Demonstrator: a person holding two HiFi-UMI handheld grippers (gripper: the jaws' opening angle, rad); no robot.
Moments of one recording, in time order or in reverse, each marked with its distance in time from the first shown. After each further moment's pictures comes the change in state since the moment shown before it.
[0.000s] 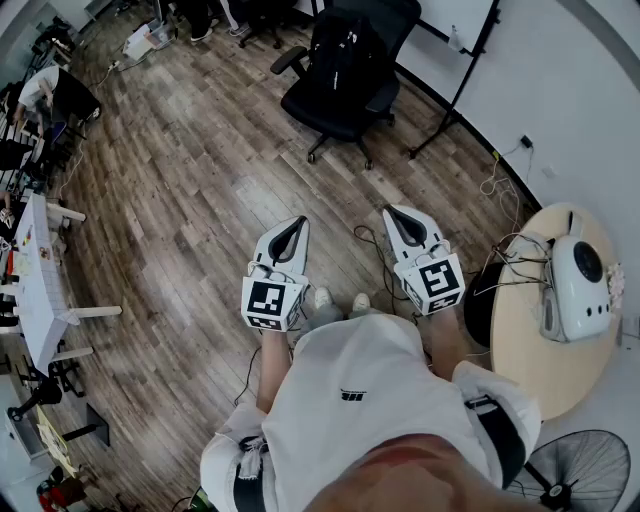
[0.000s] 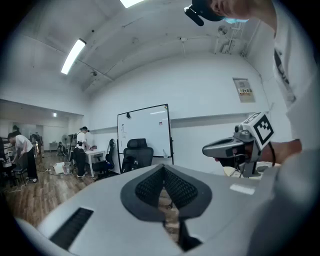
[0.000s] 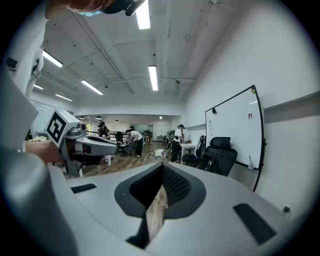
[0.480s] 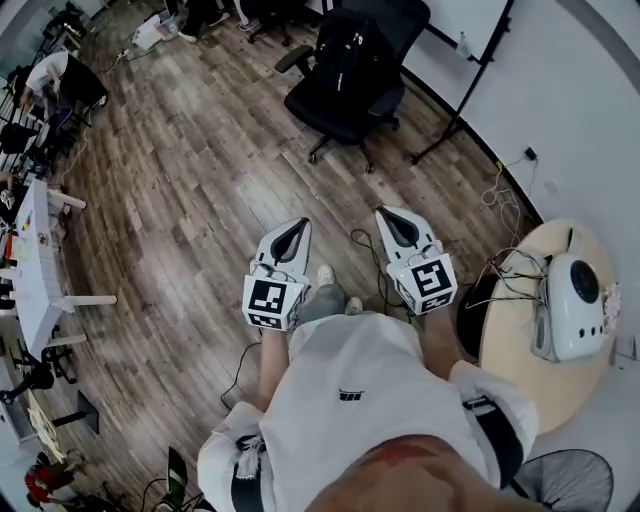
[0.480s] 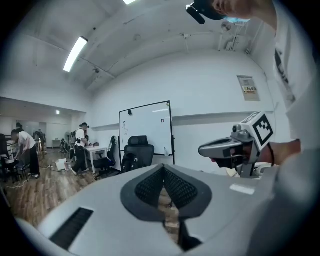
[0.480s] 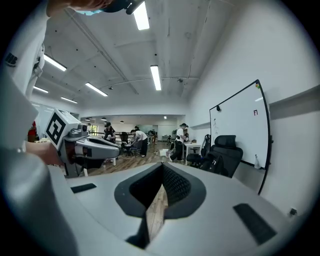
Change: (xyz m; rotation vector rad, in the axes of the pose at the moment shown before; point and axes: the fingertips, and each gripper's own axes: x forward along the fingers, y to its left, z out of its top) left arm 0.031 -0.016 -0.018 -0.012 0.022 0.013; right arm 0.011 -0.021 -0.018 0.004 0.001 0.051
